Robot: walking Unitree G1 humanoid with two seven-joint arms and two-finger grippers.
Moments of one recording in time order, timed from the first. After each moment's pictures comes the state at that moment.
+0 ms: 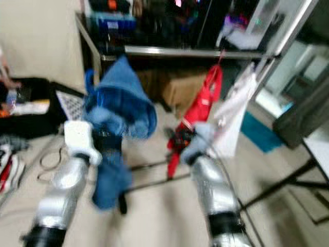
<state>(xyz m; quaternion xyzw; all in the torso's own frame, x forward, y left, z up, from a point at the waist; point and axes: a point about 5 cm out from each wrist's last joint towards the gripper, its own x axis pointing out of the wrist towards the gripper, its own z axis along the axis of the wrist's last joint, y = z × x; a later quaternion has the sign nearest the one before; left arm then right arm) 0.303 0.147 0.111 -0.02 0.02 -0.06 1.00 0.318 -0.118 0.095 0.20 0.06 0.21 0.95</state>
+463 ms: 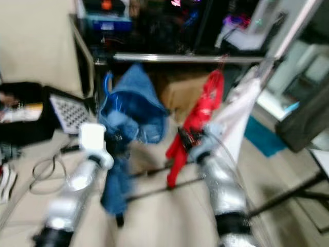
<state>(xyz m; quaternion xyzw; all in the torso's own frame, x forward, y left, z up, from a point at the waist) 0.301 0.131 0.105 -0.02 0.04 -0.10 0.99 0.318 -0.124 0.094 0.21 0.06 0.20 0.96</state>
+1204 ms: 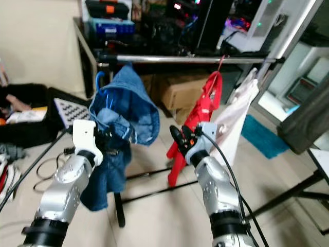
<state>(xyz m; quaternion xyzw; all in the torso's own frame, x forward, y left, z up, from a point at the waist) 0.311 0.141 0.108 -0.02 0.05 -0.11 0.99 0.318 -0.131 0.095 0.20 0.05 0.19 0.96</state>
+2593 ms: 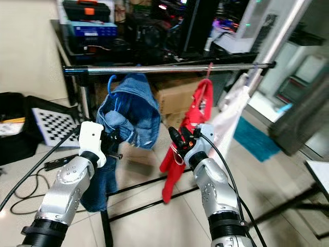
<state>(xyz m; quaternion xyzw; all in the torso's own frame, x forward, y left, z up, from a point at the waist) 0.310 0.133 0.108 0.03 0.04 -0.14 0.99 0.316 -0.129 0.091 0.21 0.06 0.19 0.96</state>
